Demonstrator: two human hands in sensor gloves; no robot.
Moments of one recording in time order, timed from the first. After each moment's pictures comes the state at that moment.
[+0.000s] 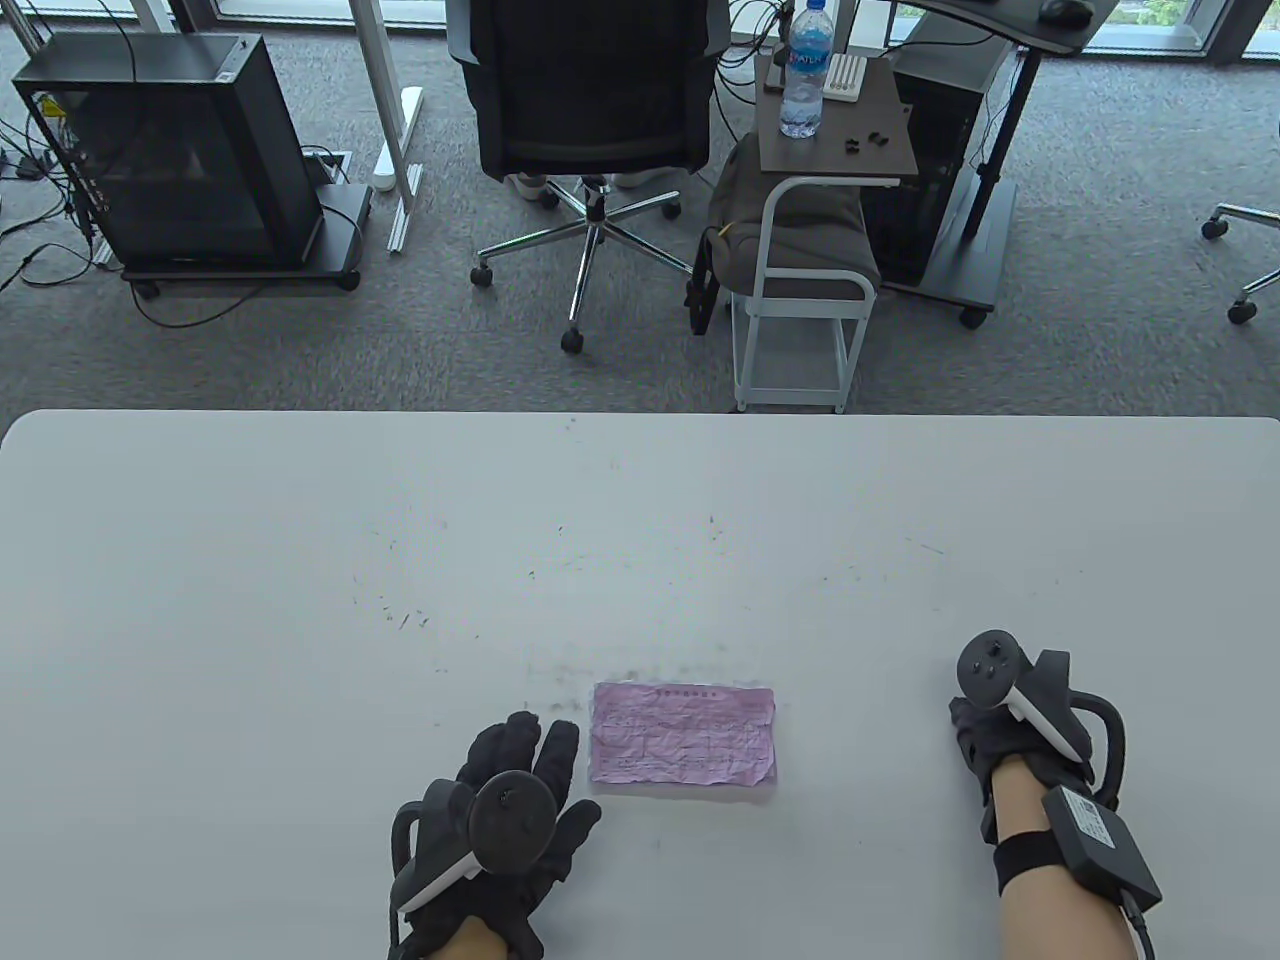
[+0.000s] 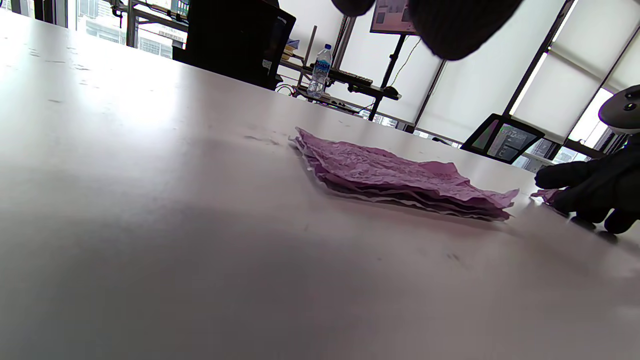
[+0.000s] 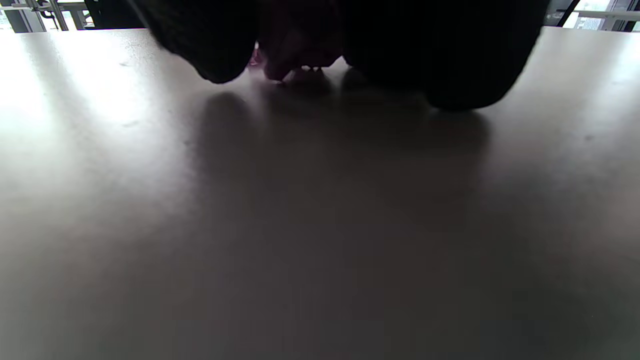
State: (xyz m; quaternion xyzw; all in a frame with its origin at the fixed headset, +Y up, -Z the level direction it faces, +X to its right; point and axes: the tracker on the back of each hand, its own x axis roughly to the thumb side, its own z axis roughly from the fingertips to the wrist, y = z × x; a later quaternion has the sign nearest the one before) left_hand -0.154 -0.729 -0.227 -0.09 -0.16 0.16 0.97; right_hand 0.312 -0.778 -0.339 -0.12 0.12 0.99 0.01
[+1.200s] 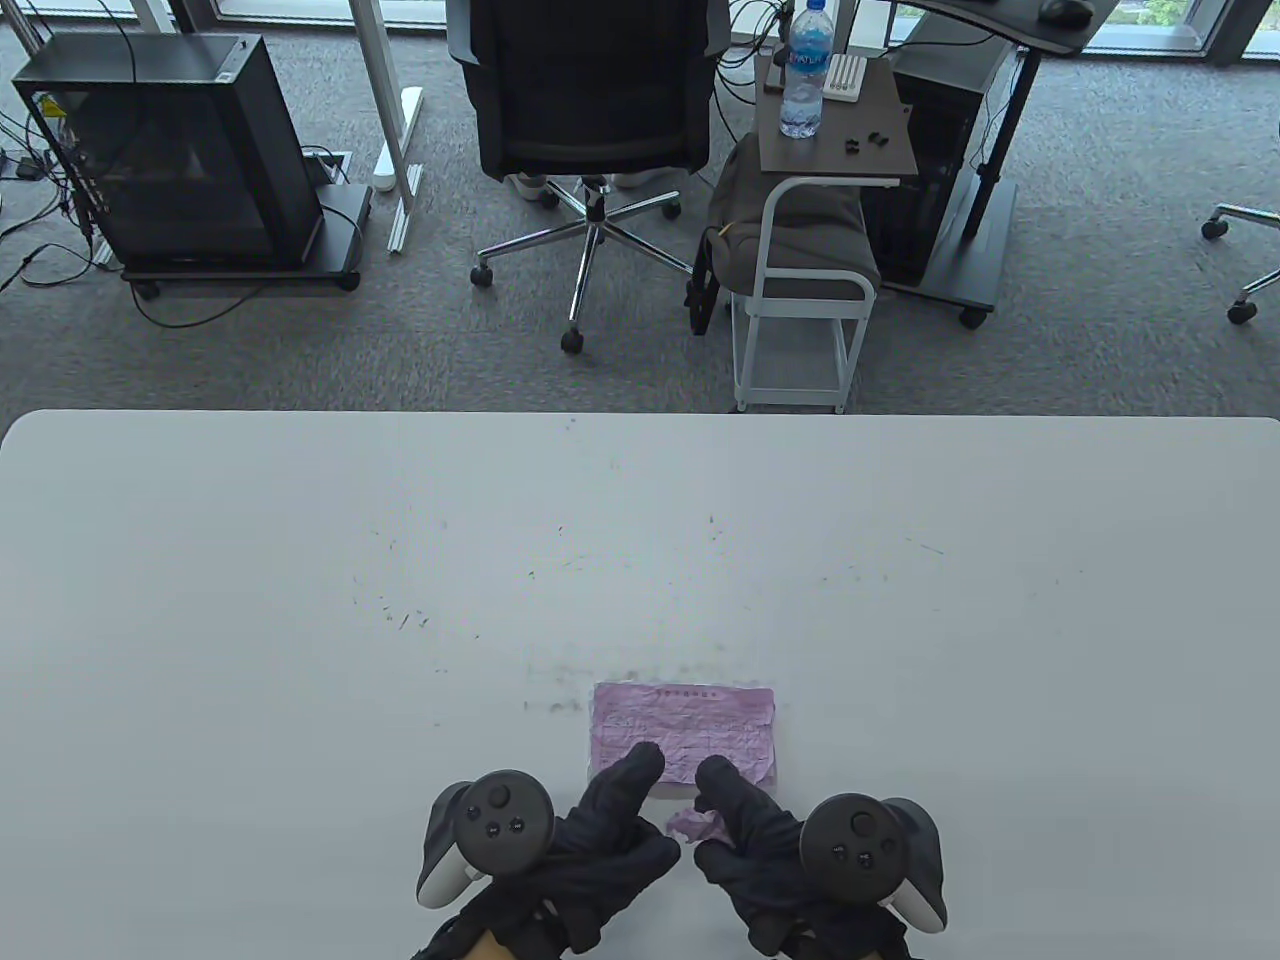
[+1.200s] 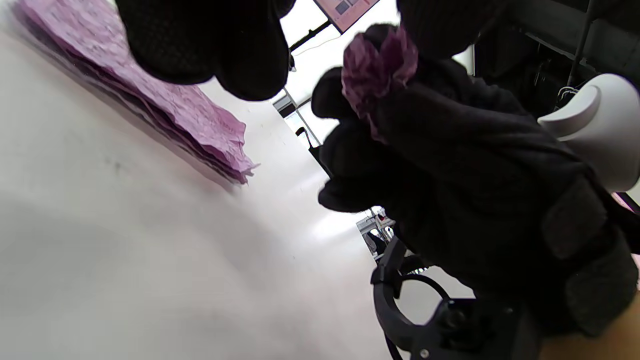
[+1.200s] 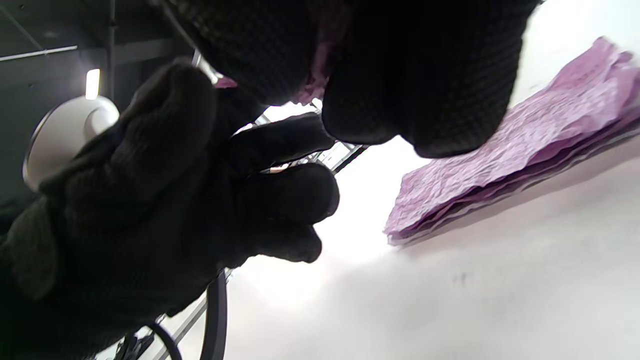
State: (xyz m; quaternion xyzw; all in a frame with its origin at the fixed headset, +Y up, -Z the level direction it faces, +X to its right) left_hand -0.114 -0.733 -0.215 -0.19 -0.30 0.46 0.81; right_hand 0.103 -0.706 -0.199 0.25 0.04 0.88 0.41
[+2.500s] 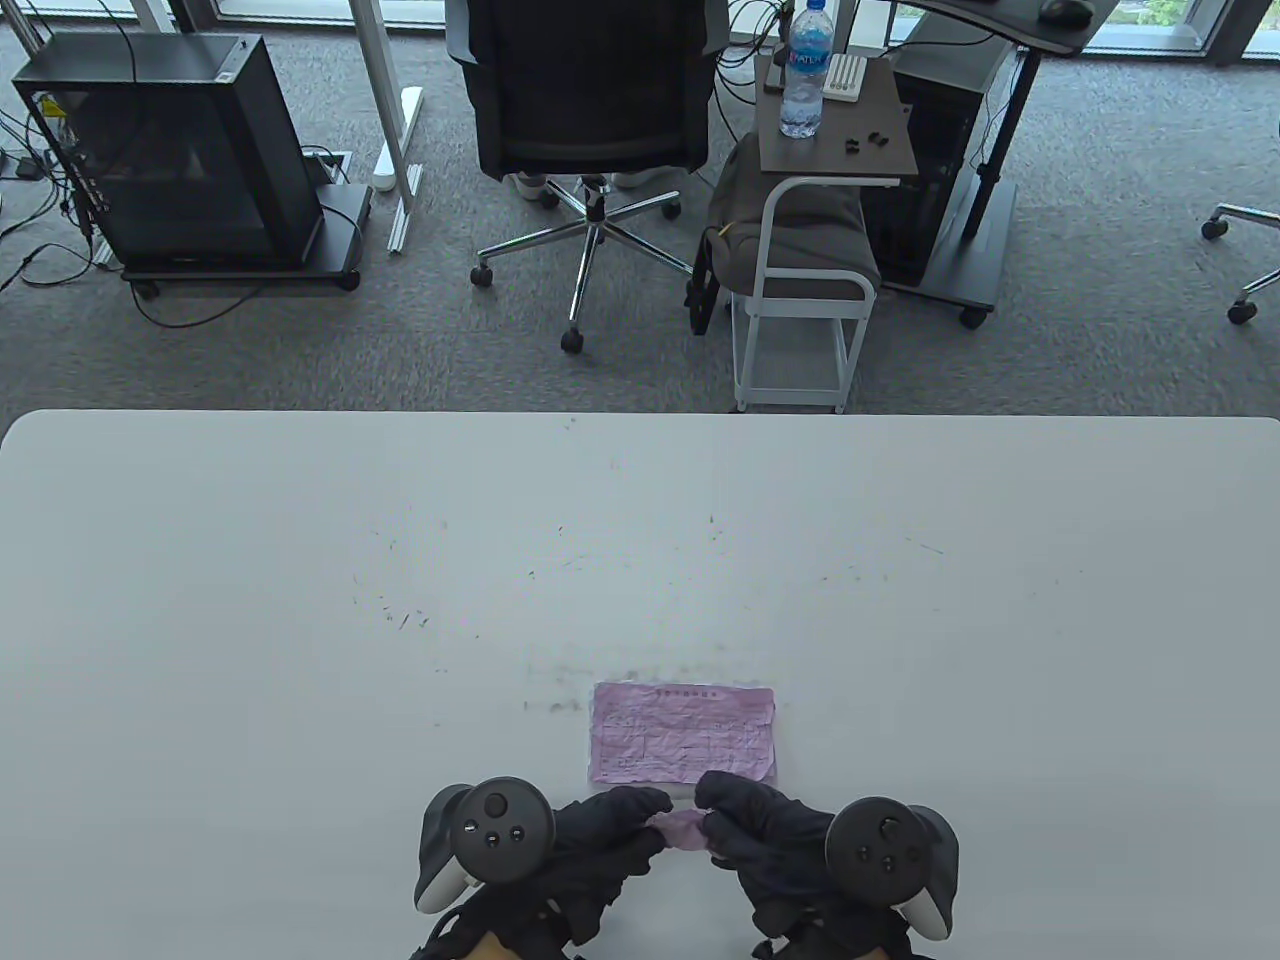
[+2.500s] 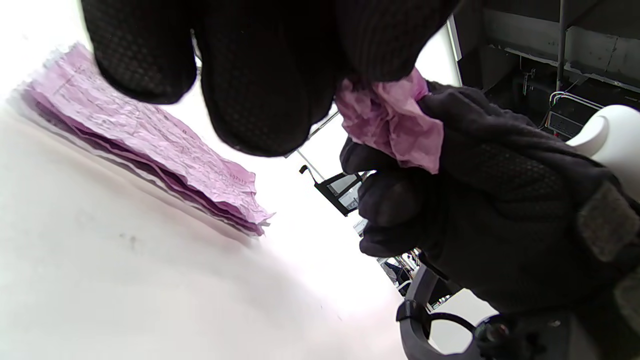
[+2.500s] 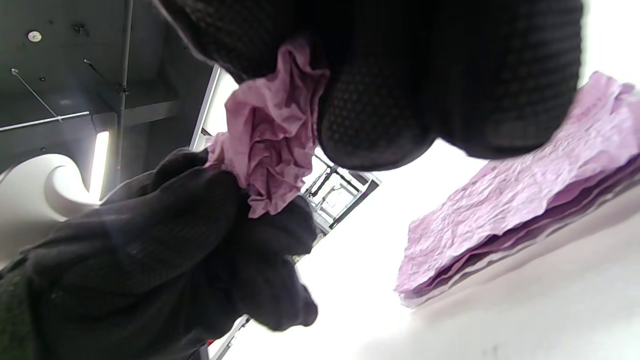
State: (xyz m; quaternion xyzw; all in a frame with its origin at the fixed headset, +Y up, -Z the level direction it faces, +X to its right) left_hand -0.122 -0.720 -0.216 -0.09 -0.28 0.42 0.86; right_hand 0.122 -0.710 -0.205 0.19 -0.03 0.87 0.46
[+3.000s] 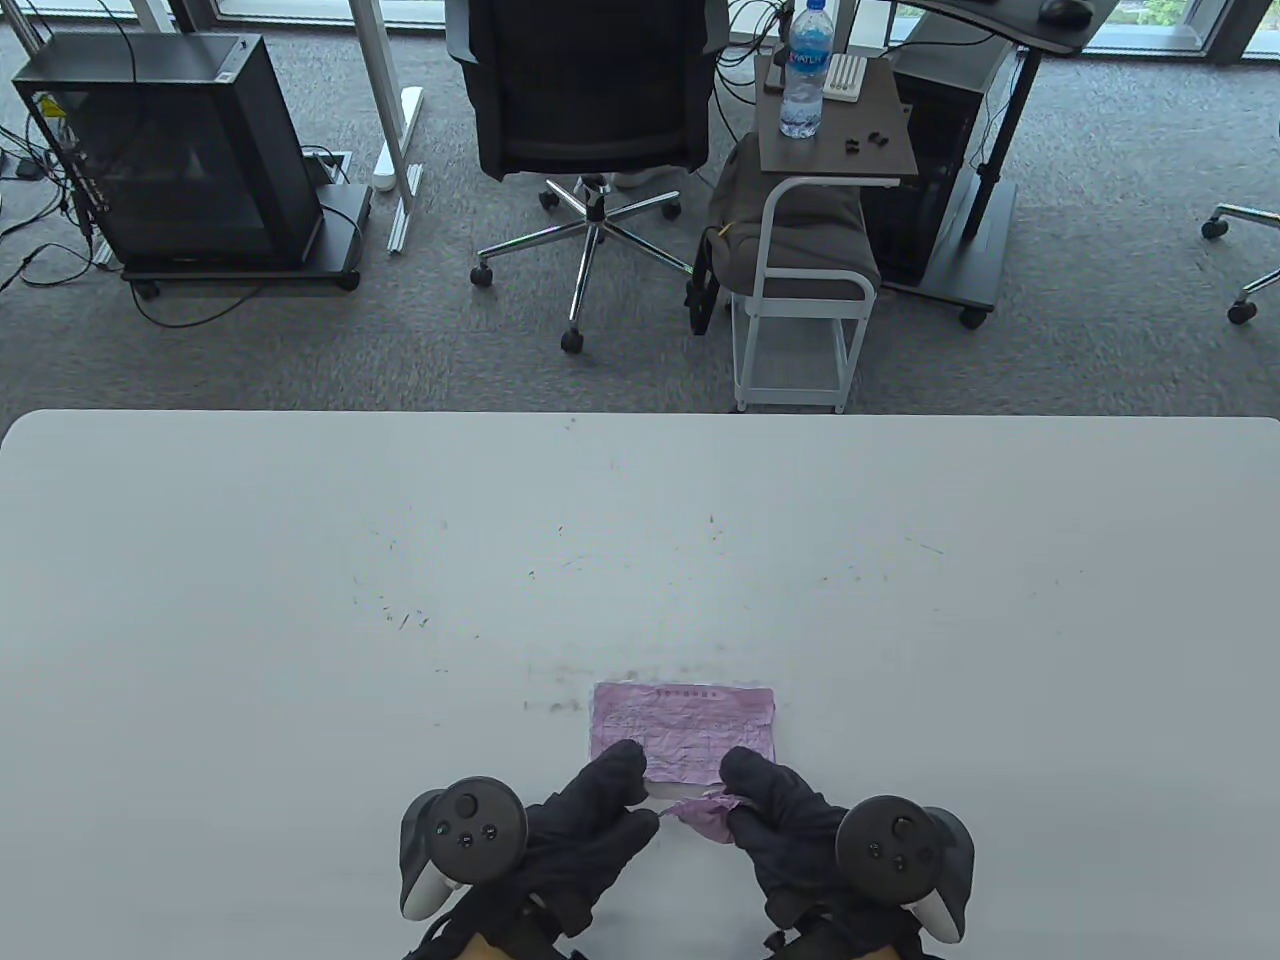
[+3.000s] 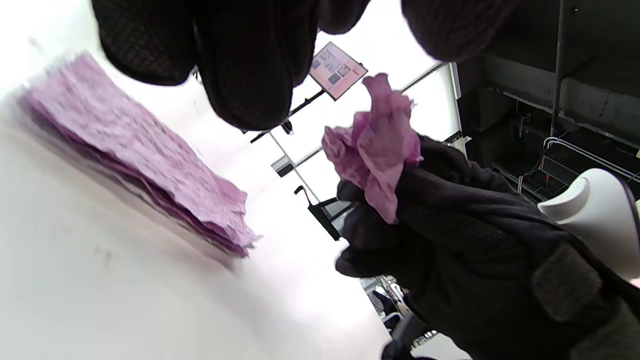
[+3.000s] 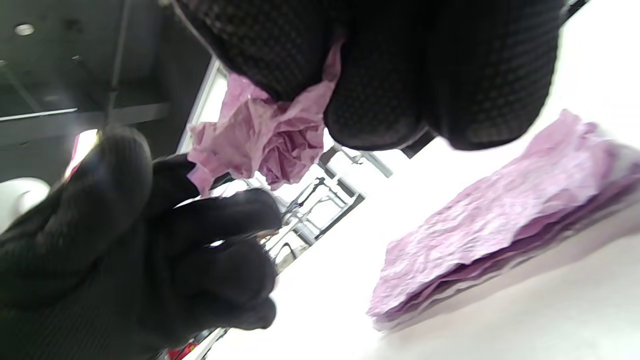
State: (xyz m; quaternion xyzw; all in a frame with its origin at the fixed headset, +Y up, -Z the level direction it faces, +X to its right) left_hand -0.130 -0.722 -0.215 -0.10 -0.27 0.48 0.83; right_hand 0.122 -0.706 -0.203 0.20 -0.04 0.88 0.43
